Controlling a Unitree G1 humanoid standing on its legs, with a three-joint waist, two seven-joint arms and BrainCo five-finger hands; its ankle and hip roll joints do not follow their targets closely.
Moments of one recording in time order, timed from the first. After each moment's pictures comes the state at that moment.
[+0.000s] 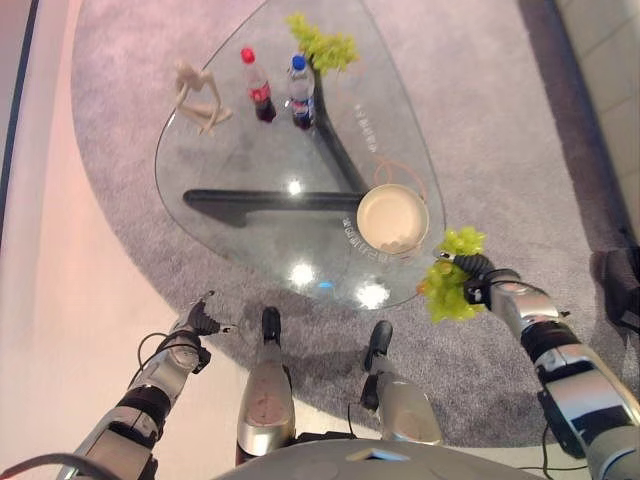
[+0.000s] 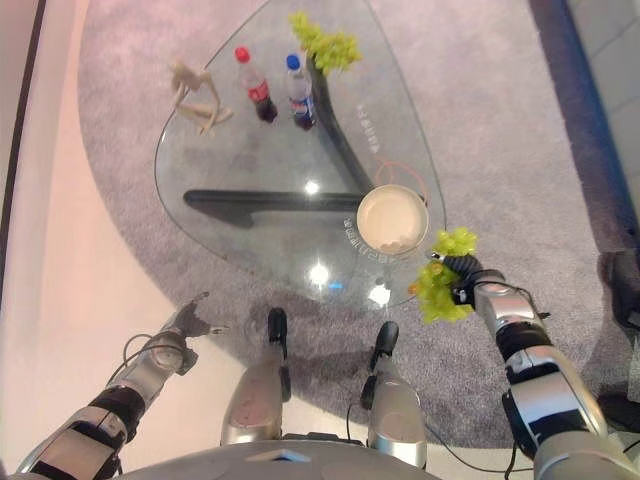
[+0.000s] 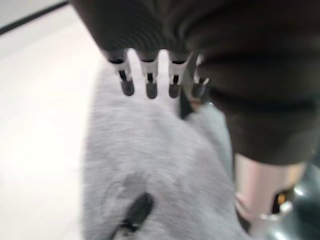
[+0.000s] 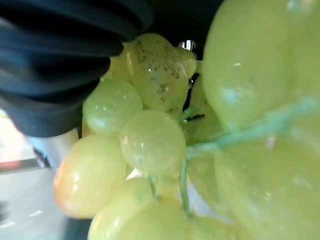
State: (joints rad) left arm -0.21 0.48 -0.31 0.89 0.15 -0.02 0.23; right arm -0.59 -0.64 0.24 0.94 0.34 0.21 0.07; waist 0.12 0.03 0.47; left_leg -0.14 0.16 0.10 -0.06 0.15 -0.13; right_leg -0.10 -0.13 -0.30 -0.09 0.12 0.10
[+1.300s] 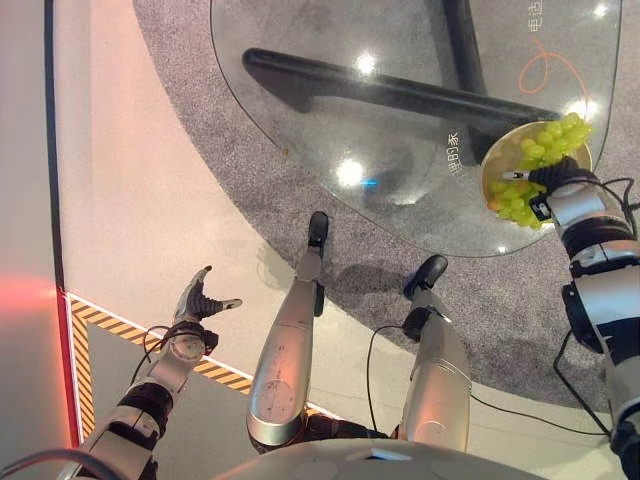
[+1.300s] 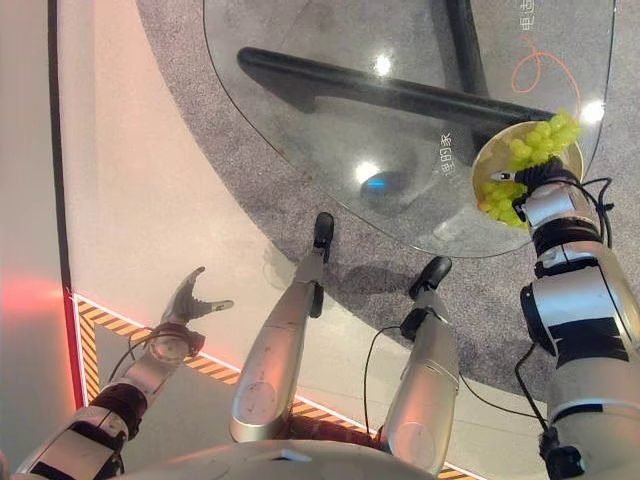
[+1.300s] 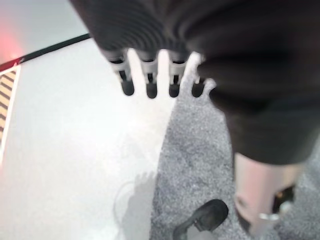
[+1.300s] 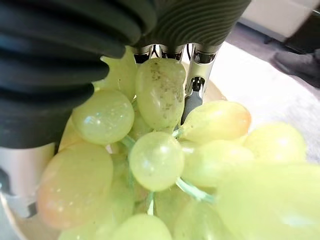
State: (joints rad) left arm -0.19 0.49 -0.35 0.78 0.02 -0.11 0.36; right arm -1.02 -0.73 0.33 1.19 -0.04 0.31 -0.18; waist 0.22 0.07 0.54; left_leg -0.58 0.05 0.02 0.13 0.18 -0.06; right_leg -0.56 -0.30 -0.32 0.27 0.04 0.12
